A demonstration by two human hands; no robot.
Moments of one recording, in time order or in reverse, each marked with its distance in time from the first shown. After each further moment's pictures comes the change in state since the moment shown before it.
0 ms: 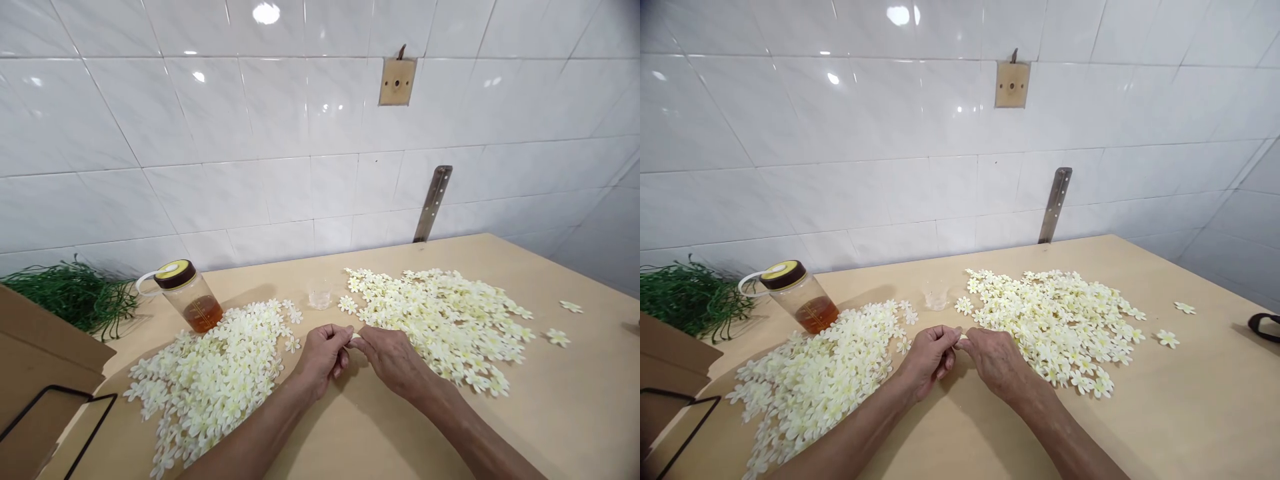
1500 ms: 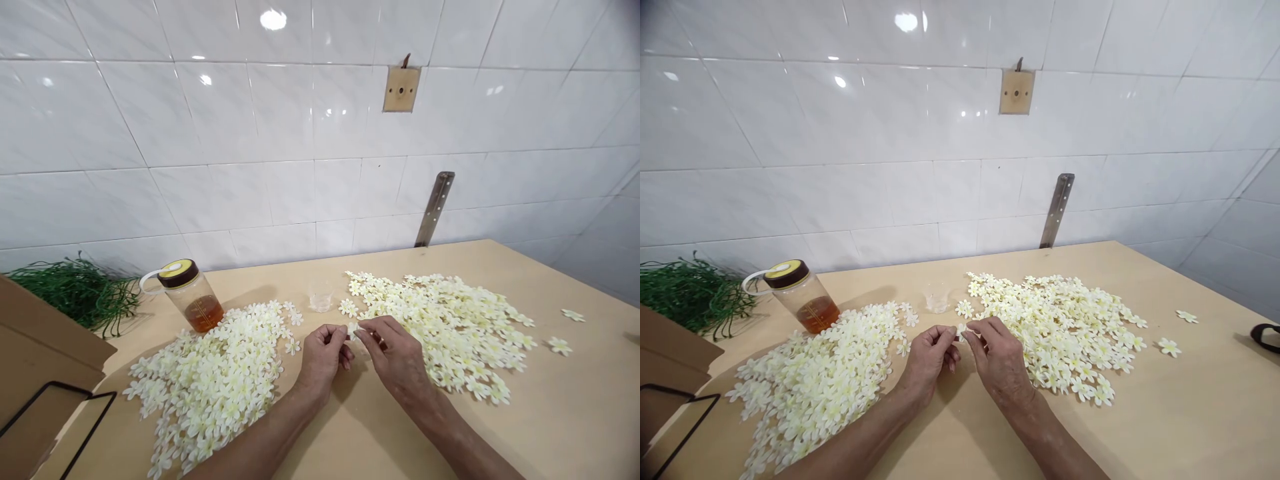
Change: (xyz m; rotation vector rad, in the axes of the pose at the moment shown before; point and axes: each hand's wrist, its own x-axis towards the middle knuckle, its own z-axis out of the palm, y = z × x) left_hand -0.003 -0.001 0.011 -0.034 0.168 0.177; right_hand 0.003 -0.008 0.002 0.251 0.419 0.132
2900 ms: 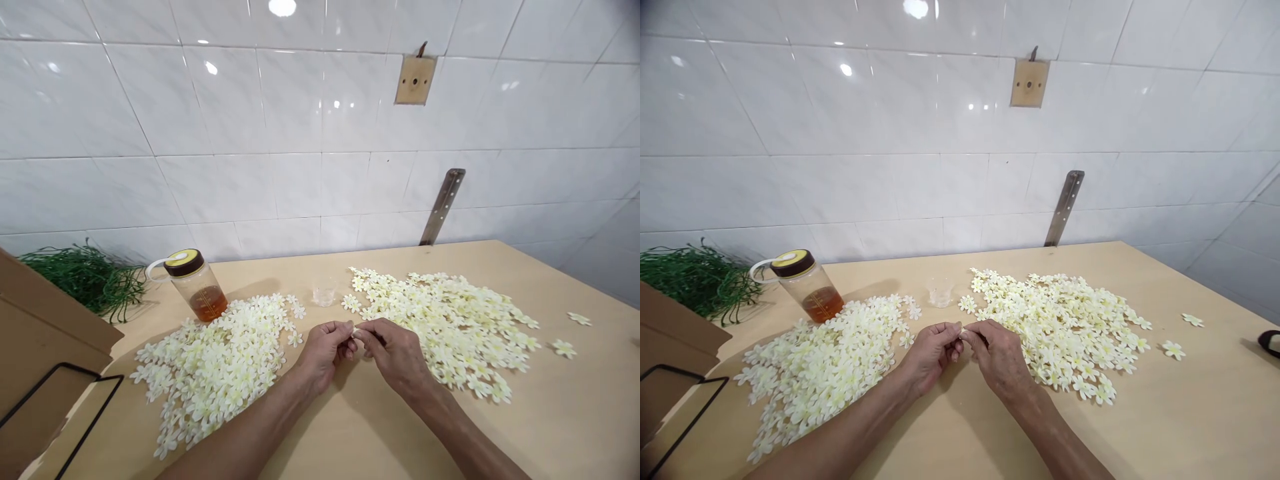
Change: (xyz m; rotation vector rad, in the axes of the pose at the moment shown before) left_hand 0.005 -0.002 -0.009 -0.273 -0.213 -0.156; right_hand 0.004 -0.007 -0.006 0.102 -0.216 0.080
